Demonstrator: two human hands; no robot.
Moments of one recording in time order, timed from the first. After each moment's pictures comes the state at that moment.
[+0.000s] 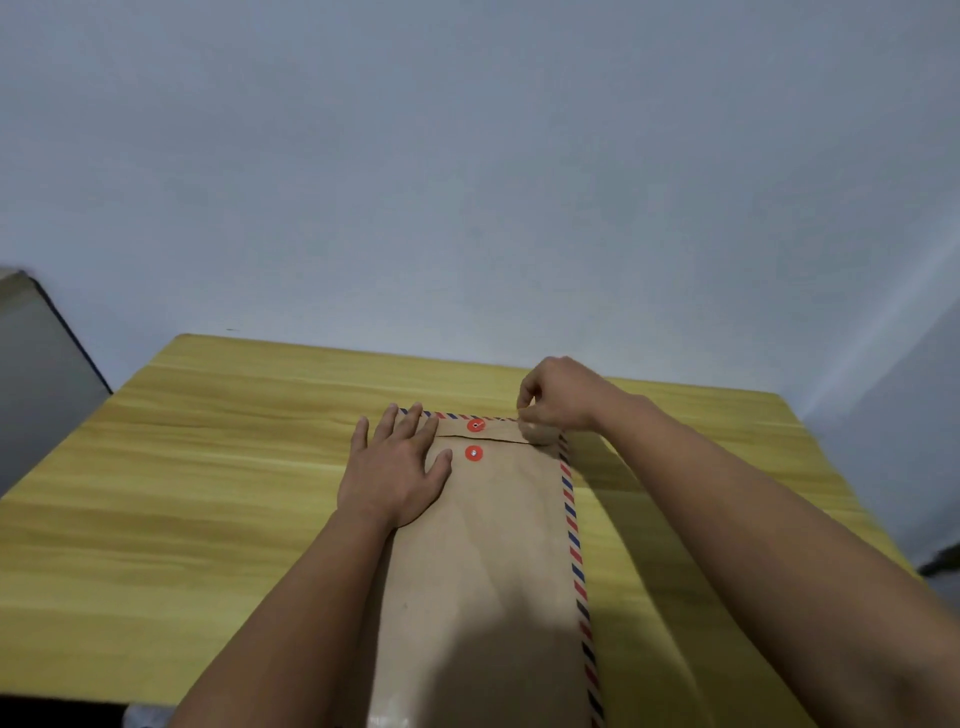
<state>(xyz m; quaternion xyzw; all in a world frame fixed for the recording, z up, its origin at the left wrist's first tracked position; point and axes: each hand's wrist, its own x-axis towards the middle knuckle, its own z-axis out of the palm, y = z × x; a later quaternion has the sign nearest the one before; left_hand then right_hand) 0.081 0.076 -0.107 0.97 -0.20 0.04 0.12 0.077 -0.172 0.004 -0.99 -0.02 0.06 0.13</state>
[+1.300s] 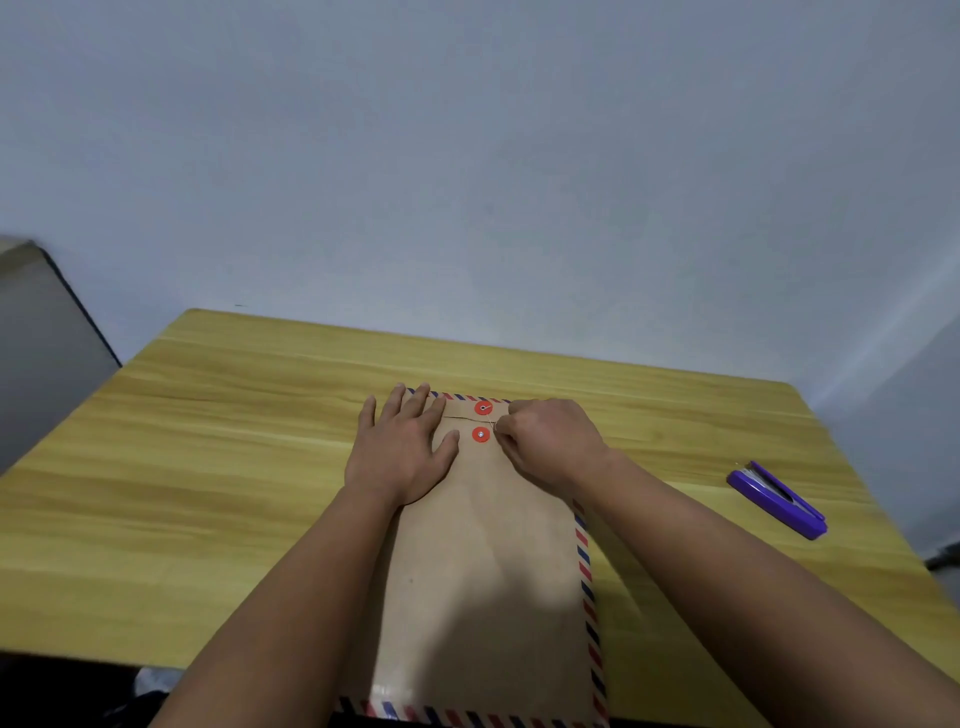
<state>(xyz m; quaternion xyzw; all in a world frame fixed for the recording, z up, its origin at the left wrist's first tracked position) 0.080 0.076 -0.108 0.97 -0.19 0.04 0.12 0.034 -0.134 -0.059 -0.98 -0.15 -0.08 -0.06</state>
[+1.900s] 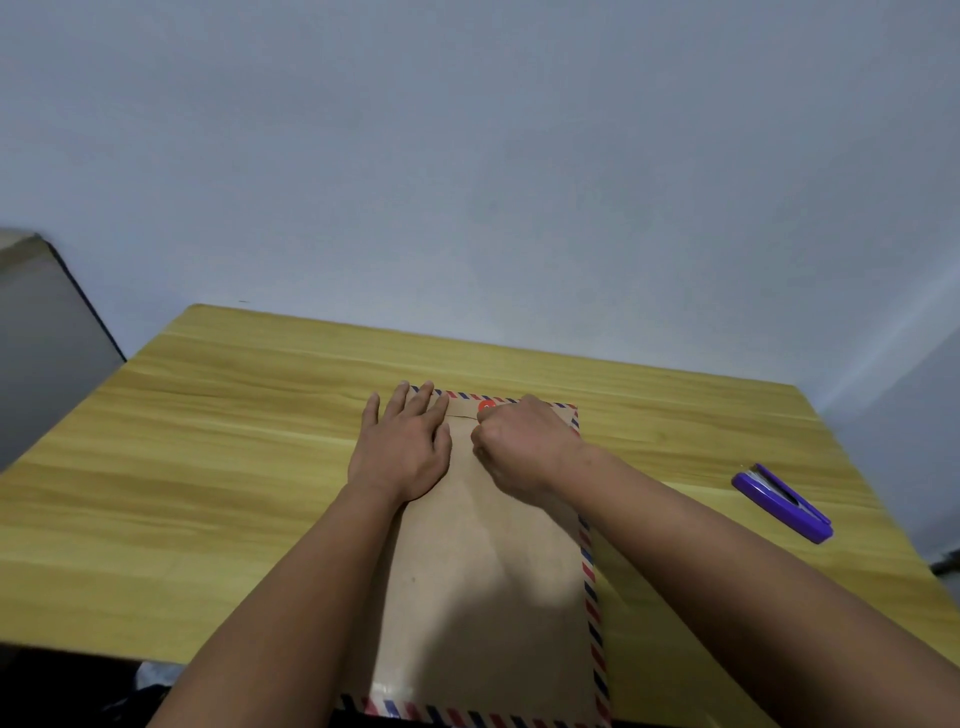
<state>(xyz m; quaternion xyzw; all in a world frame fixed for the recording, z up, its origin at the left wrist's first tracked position) 0.079 0.076 -0.104 0.97 -0.20 0.03 0.14 0.035 -0.101 -0.049 -0.97 -0.23 -0.02 -0.13</state>
